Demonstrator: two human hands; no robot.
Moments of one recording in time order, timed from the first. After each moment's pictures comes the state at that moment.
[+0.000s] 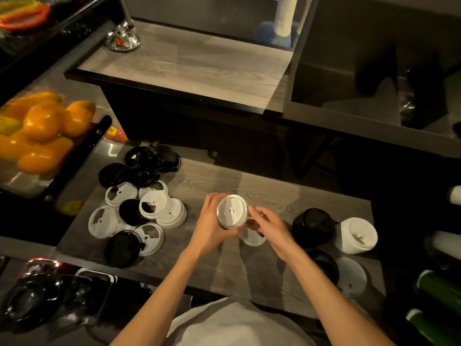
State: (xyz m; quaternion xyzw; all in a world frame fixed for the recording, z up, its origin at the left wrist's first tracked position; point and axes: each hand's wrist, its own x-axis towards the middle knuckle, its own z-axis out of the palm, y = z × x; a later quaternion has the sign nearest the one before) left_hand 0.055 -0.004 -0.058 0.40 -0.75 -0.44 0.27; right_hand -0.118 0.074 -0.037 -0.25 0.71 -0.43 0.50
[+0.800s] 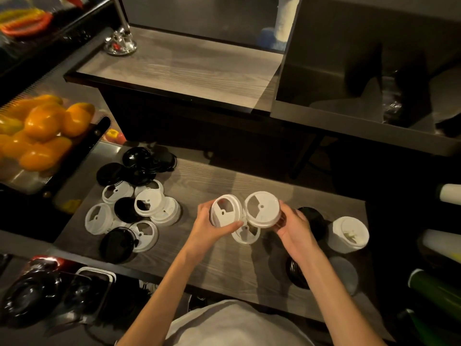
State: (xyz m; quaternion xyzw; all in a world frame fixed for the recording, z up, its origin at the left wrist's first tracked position) left_hand 0.045 0.034 -0.020 0.45 -0.56 -0.64 0.28; right_hand -0.153 0.105 0.014 0.00 0.60 -0.61 0.52
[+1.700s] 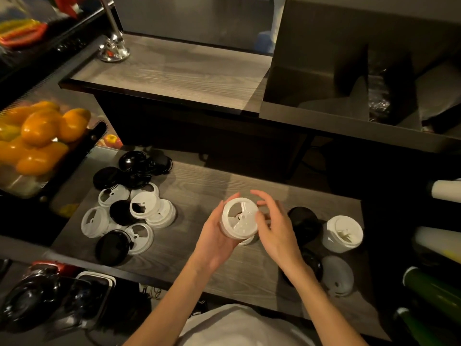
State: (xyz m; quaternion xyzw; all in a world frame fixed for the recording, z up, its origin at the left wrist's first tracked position) left_hand 0.006 0.058 0.006 0.34 -0.24 -0.86 0.29; right_hand -0.134 0.128 0.033 -0.46 0.73 -0.41 0.29
